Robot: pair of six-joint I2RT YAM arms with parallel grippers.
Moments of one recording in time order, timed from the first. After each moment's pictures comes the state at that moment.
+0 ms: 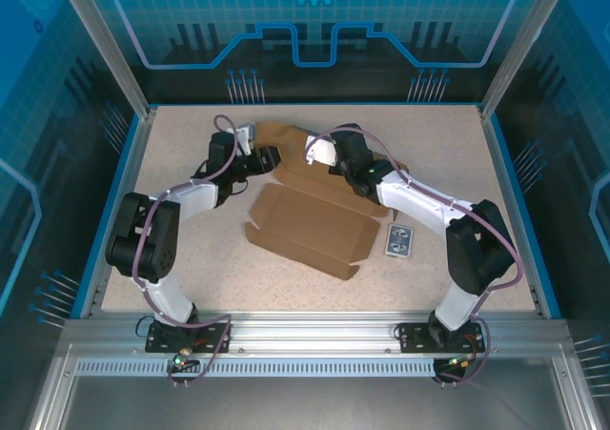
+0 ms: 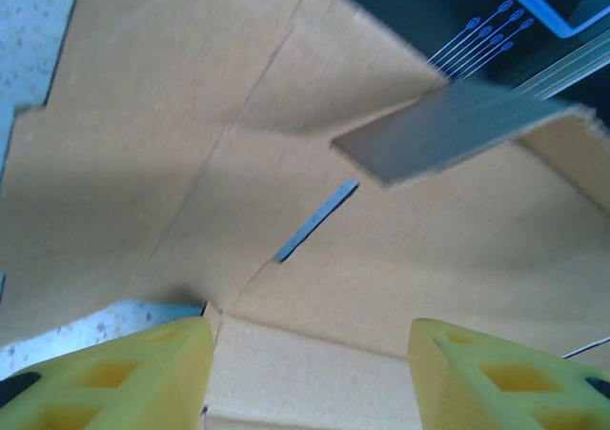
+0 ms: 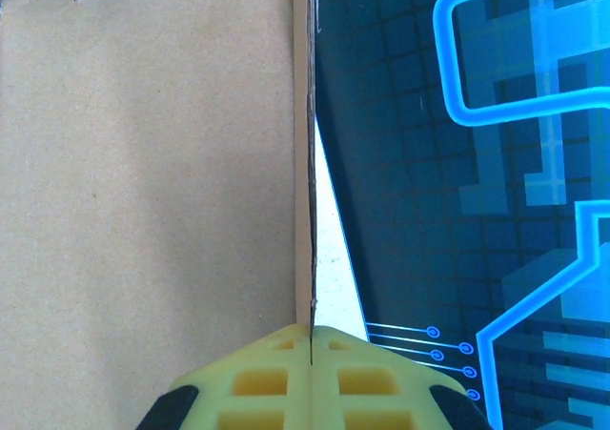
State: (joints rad) left arm -0.18 1.75 1.00 0.30 0.39 -0.52; right arm 0.60 1.71 1.27 -0.11 0.40 -1.01
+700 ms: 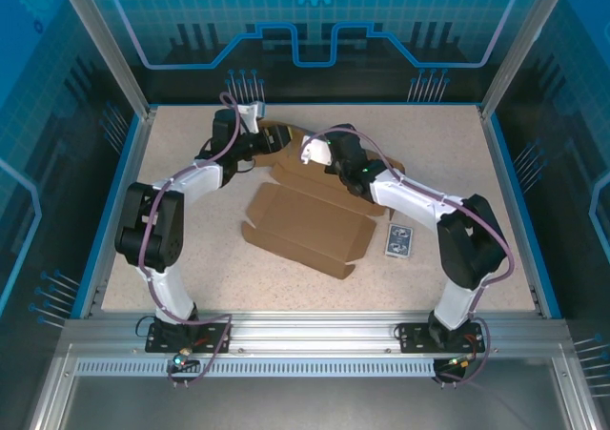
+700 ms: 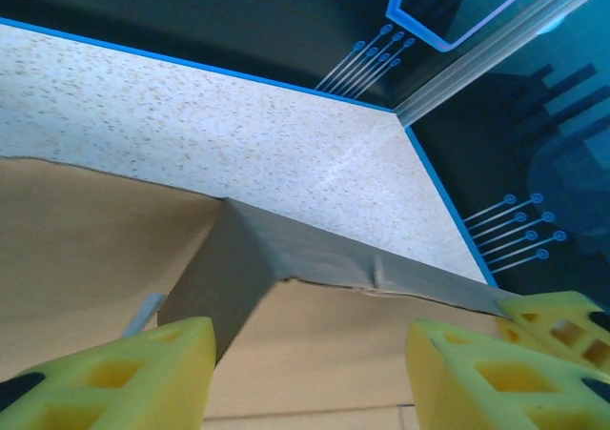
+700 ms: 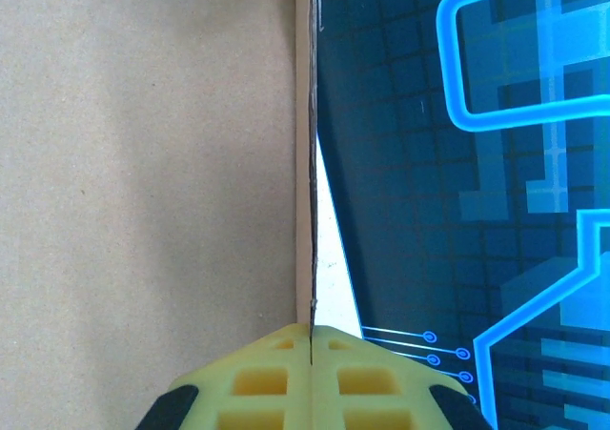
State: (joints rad) left arm -0.19 1.84 1.21 0.27 0.58 -0.57; right arm 0.61 1.77 1.30 -0.07 0.43 -1.02
